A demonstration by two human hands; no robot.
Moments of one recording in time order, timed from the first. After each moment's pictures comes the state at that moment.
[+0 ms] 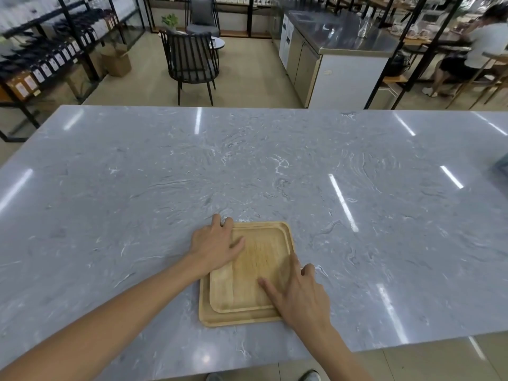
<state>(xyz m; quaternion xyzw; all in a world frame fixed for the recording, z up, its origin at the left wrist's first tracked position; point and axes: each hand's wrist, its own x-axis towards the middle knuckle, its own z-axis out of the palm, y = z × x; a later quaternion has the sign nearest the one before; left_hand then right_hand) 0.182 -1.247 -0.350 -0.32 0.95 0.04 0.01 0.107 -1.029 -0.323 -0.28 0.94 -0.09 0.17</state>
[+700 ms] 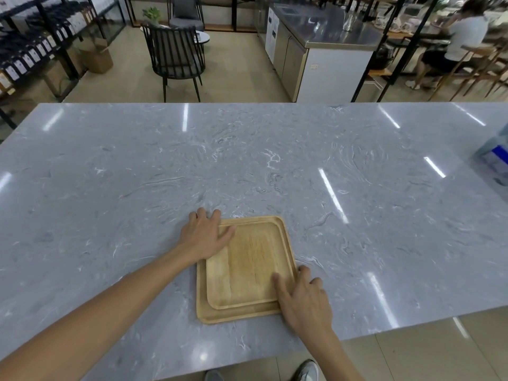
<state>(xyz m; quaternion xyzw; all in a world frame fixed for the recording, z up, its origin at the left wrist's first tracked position) 0.182 -1.277 -0.367 -0.35 0.93 0.12 0.02 0.118 -1.009 -0.335 -0.17 0.94 -0.17 0.23</state>
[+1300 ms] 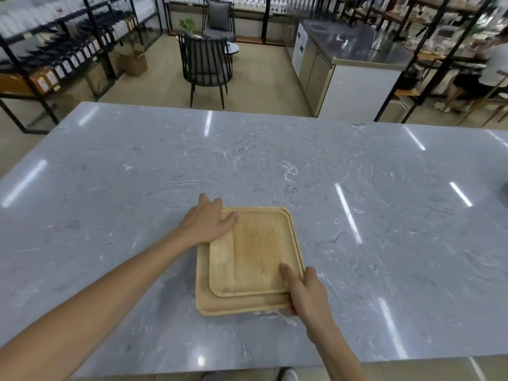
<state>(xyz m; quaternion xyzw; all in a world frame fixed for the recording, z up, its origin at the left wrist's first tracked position) 0.192 -1.298 -0.302 -0.39 0.90 0.20 0.01 0.098 -1.029 -0.312 -0.12 0.83 -0.44 0.32</state>
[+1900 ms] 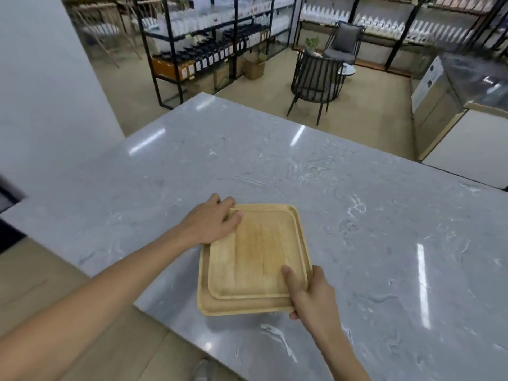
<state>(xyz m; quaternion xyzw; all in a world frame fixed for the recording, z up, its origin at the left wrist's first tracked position) 0.277 -1.272 -0.272 -0.52 0.83 0.19 -0.05 0.066 -1.071 -0.293 -0.38 0.76 -0.38 0.36</state>
